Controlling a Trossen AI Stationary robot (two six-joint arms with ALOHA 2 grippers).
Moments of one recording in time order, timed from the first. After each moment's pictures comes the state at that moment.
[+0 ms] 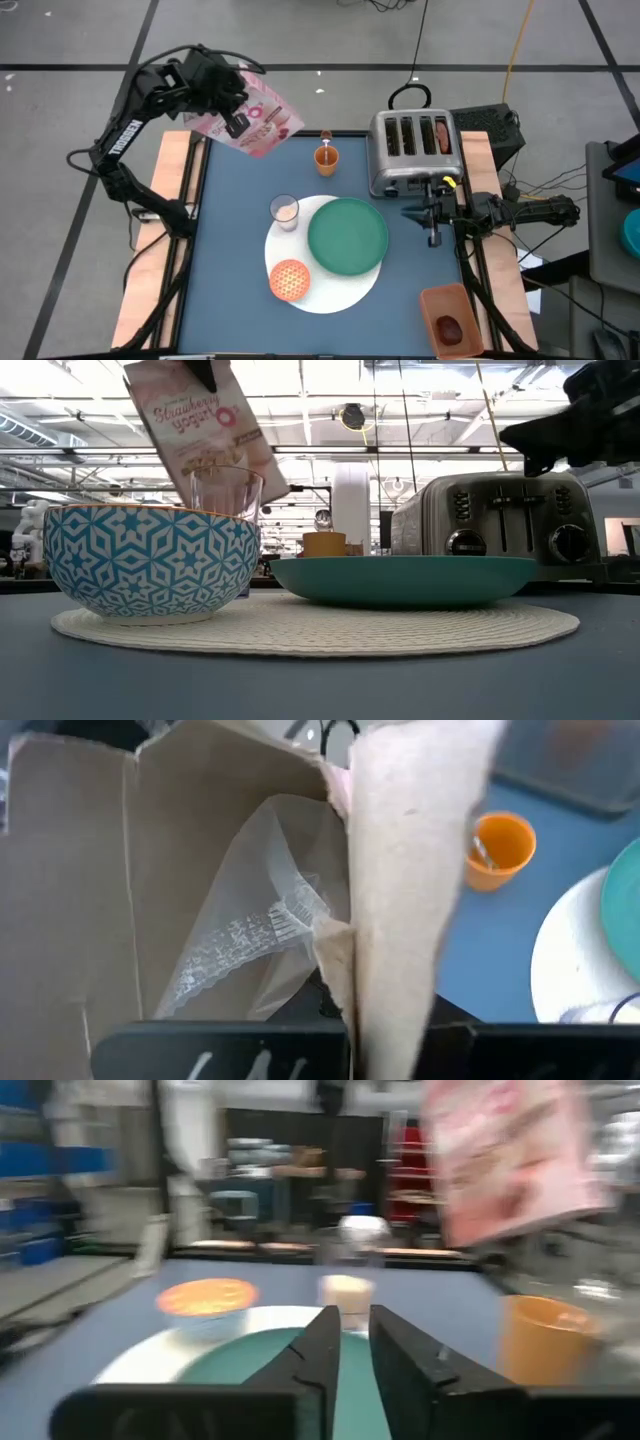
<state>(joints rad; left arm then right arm) 0.61 1.47 2.07 -1.42 -0.20 0.16 0.11 0.03 0.02 0.07 0.08 -0.03</state>
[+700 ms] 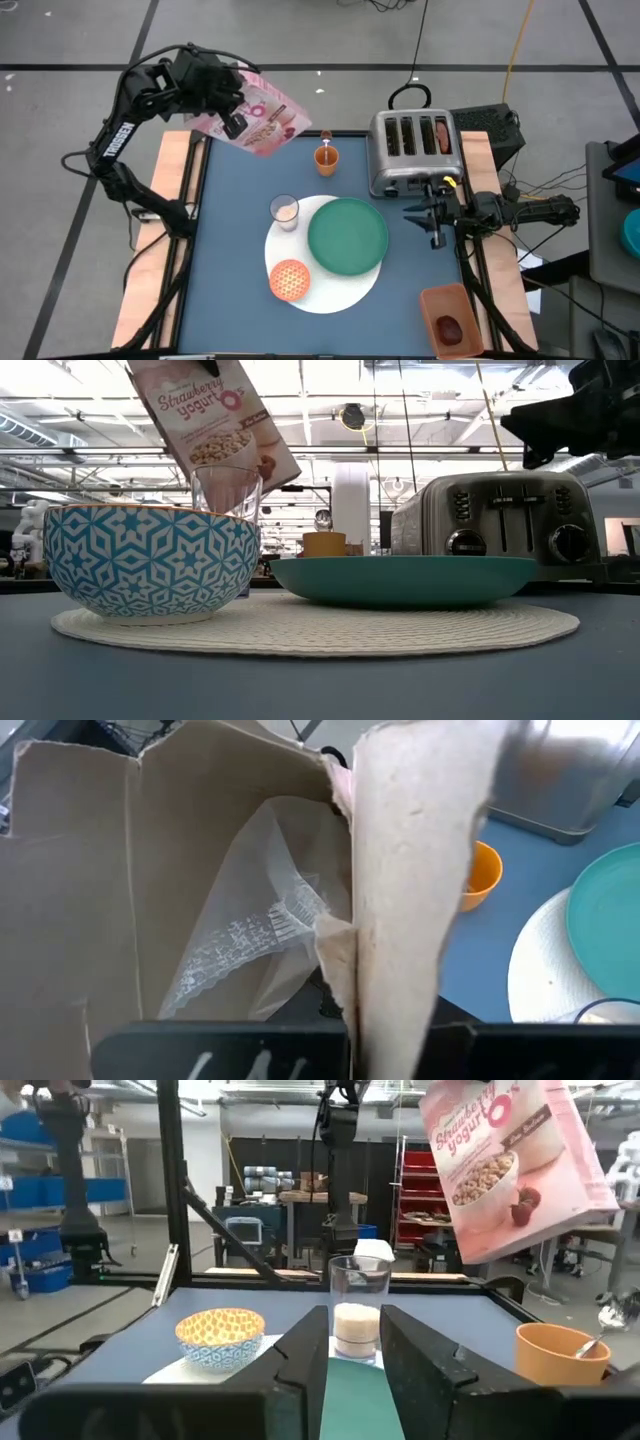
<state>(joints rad) 0.57 1.47 2.13 -1.43 -0.20 0.15 0.11 0.03 0.02 0.14 0.08 -0.01</state>
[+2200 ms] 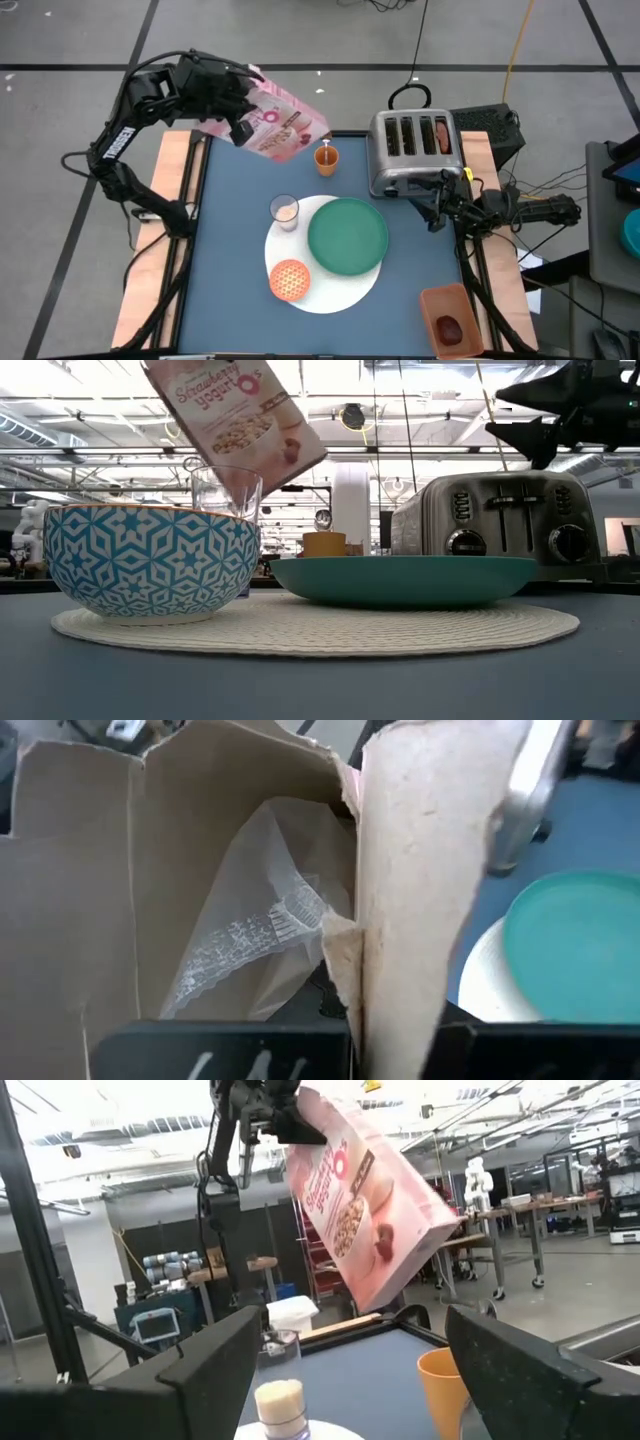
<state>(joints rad) 0.47 1.47 2.13 -1.34 -0.16 0.13 0.11 0.06 0.02 0.33 0.40 0.11</state>
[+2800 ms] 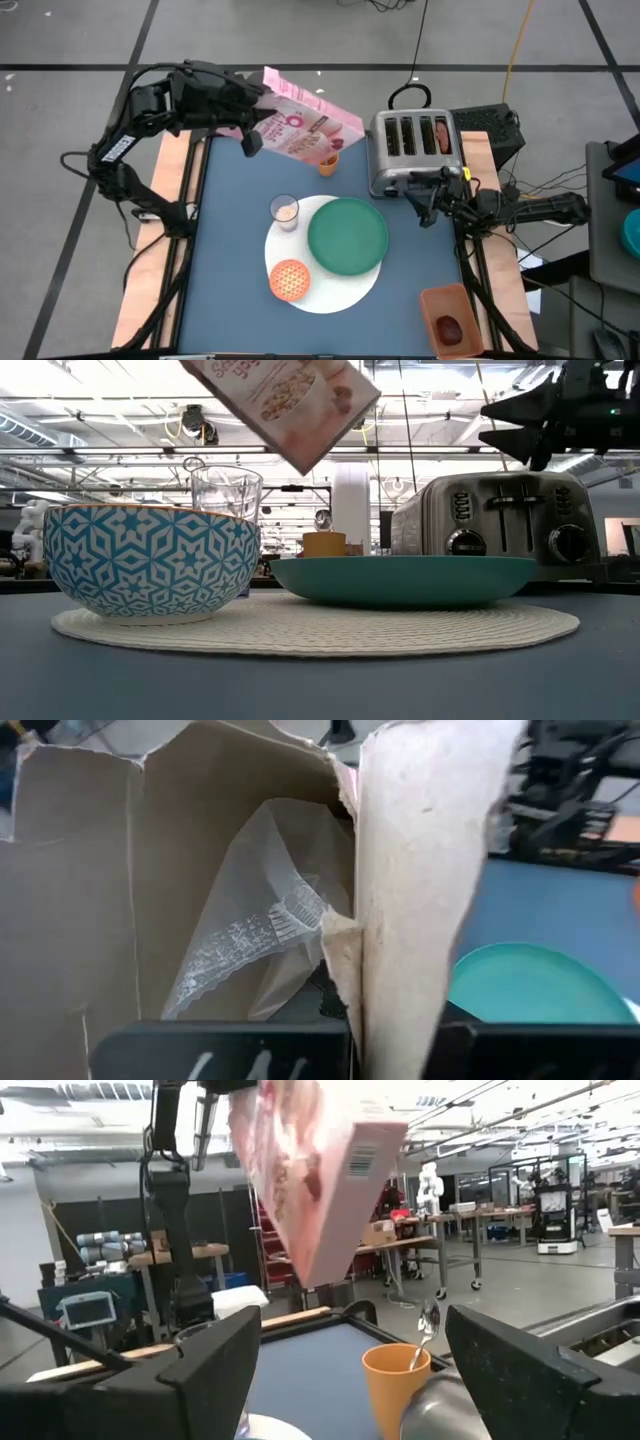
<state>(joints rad) 0.29 1.47 2.13 -1.14 -0.16 0.13 0.07 0.21 0.02 0.45 0.47 0.02</state>
